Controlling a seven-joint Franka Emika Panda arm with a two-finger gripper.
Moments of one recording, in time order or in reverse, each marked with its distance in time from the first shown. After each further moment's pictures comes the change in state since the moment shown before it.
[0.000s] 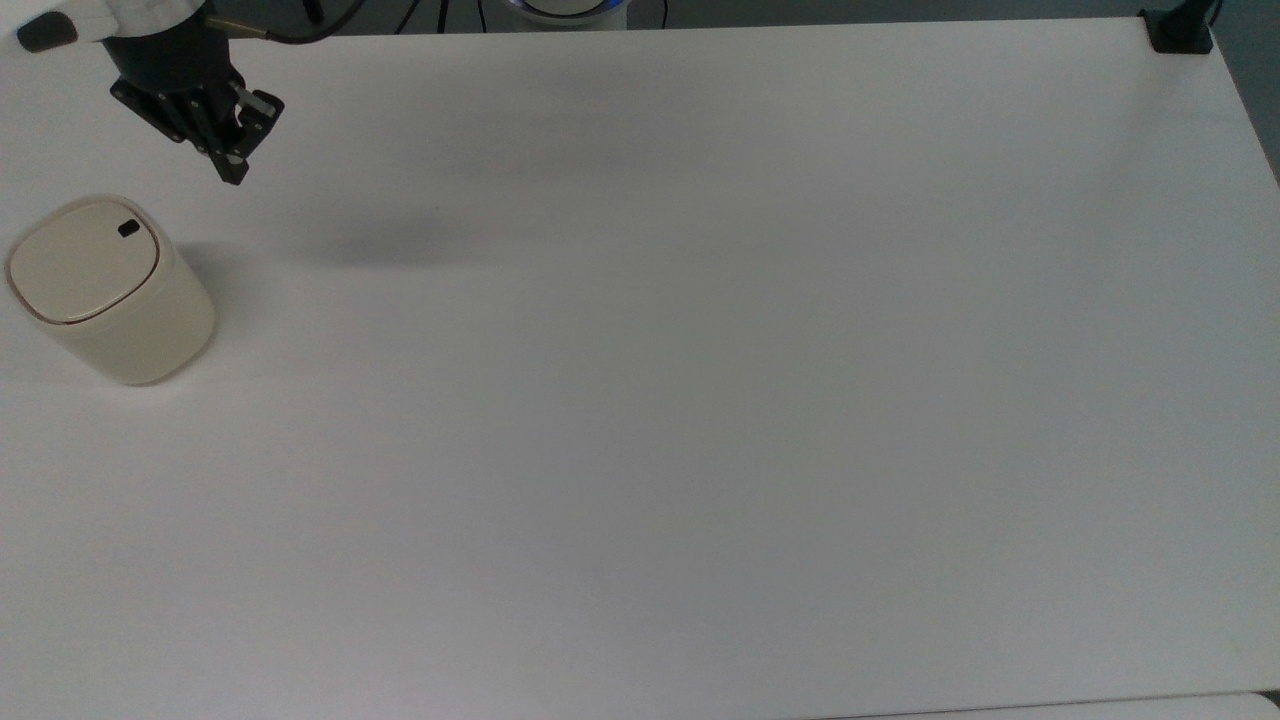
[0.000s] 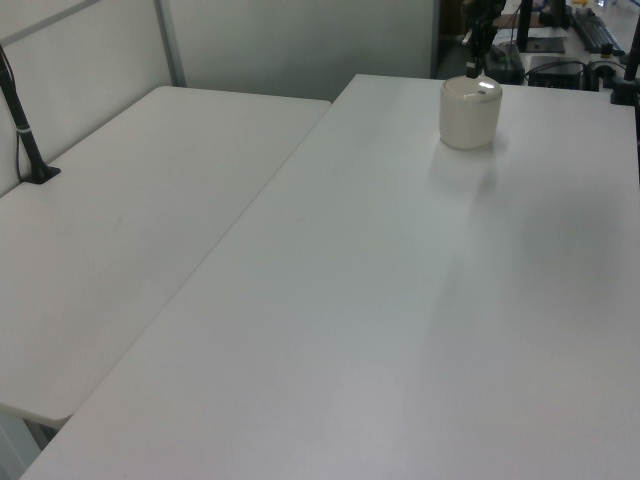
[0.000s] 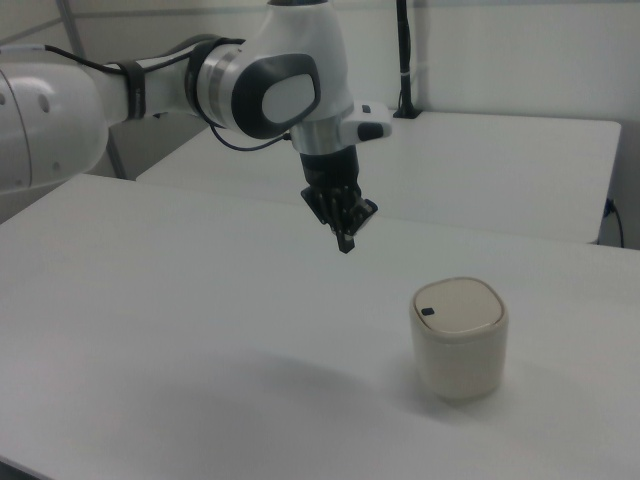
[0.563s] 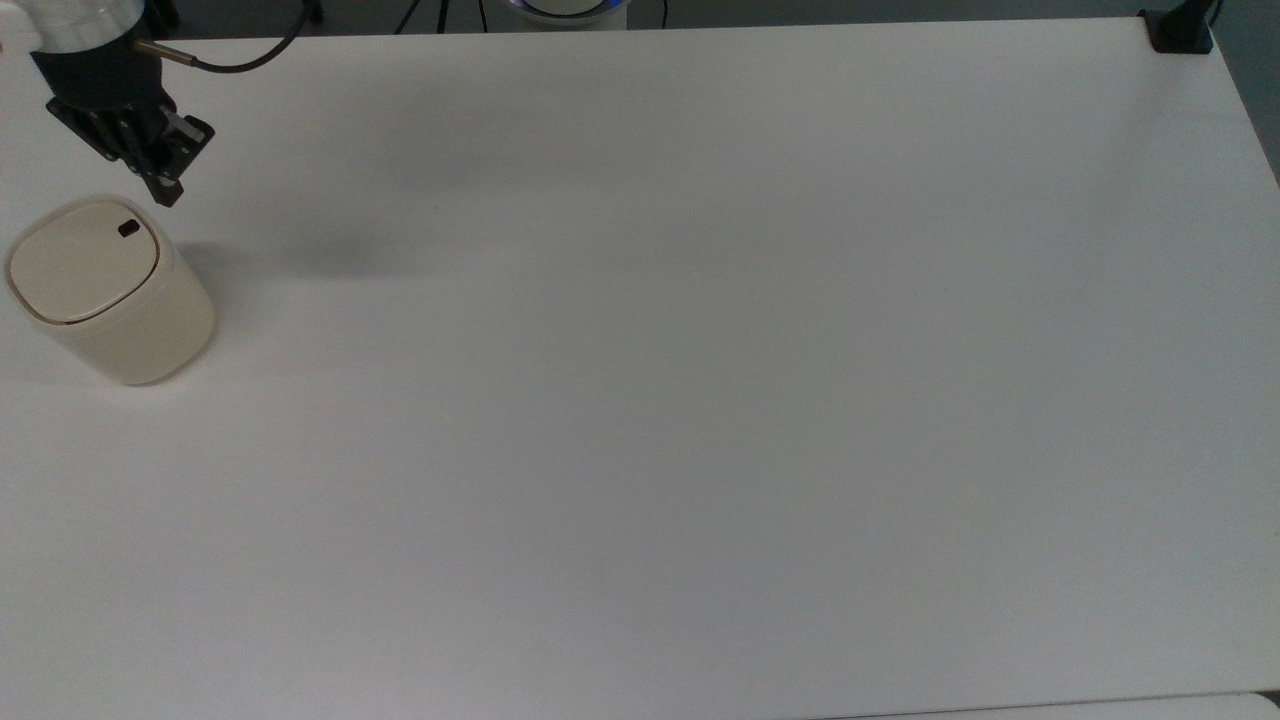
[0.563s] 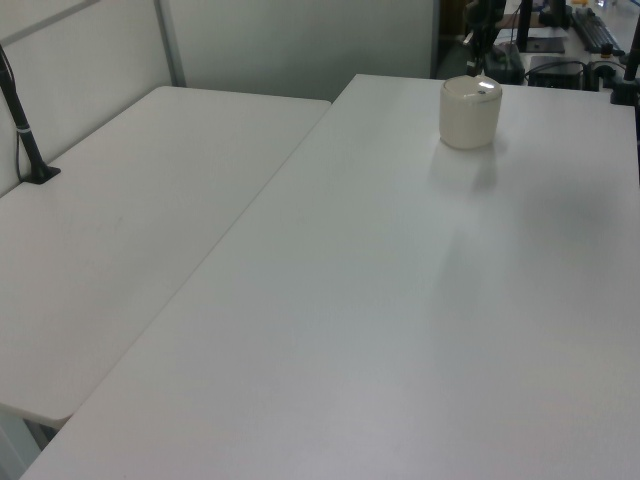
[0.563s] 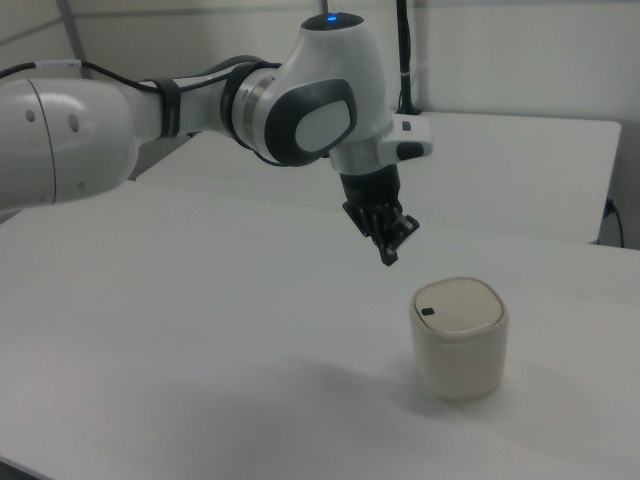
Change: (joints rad) arm -0.080 0.043 -0.002 0.000 0.002 0.124 0.007
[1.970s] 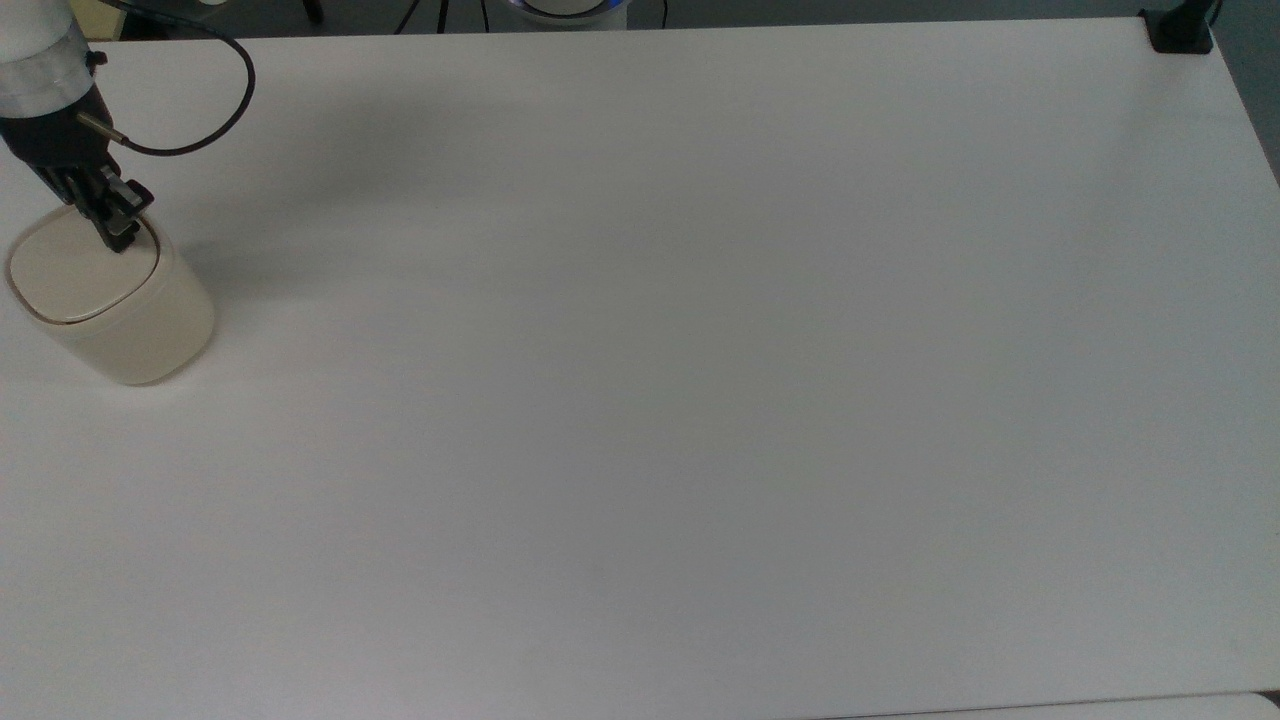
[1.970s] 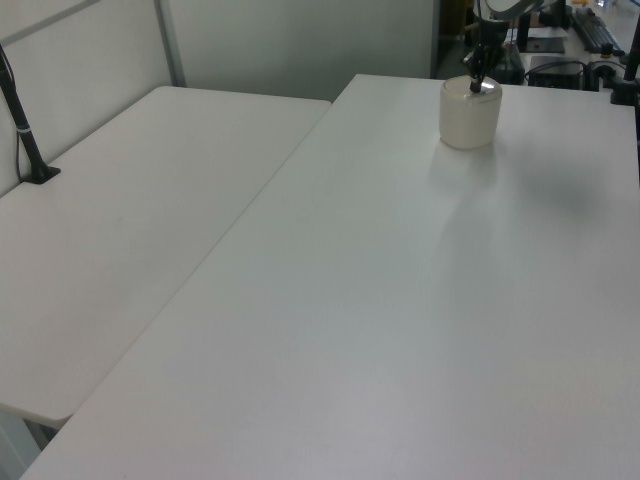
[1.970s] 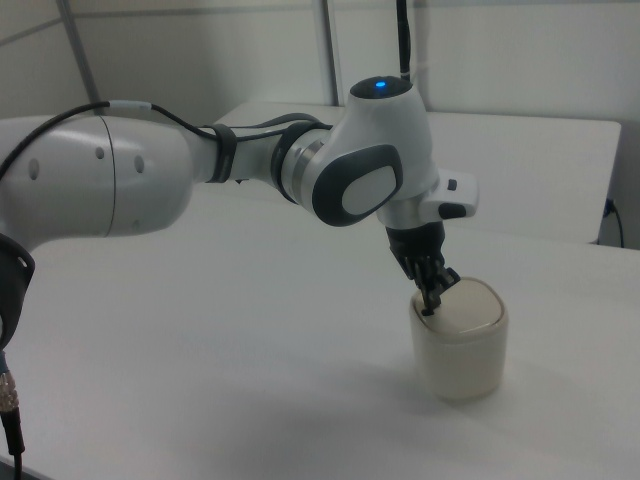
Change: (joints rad) arm -0.065 0.112 -0.018 -0.017 -0.002 0.161 0.111
